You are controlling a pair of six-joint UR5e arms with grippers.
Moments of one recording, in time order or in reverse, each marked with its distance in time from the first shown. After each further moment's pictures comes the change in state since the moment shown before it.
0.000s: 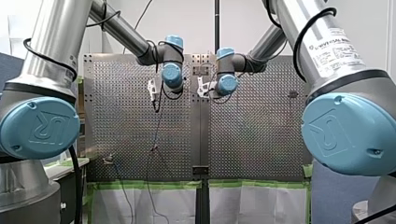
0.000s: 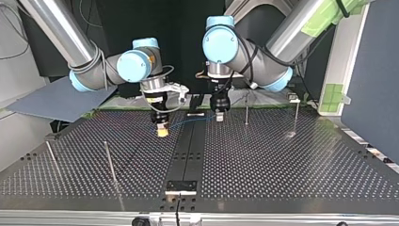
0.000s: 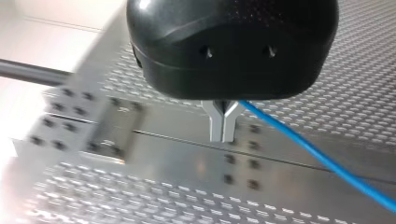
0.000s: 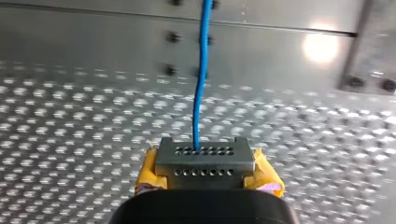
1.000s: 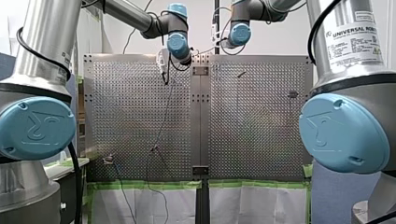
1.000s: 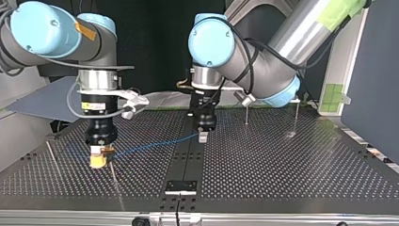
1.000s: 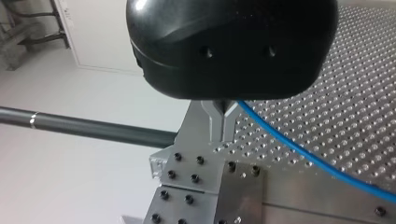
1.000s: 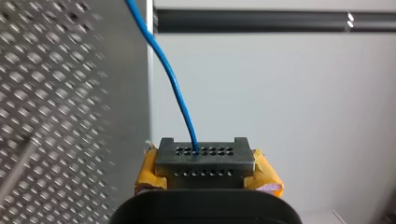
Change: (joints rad) left arm -0.050 0.026 0.245 -0.152 0.039 0.036; right arm -0.074 -0.302 -0.069 0.095 0.055 -0.001
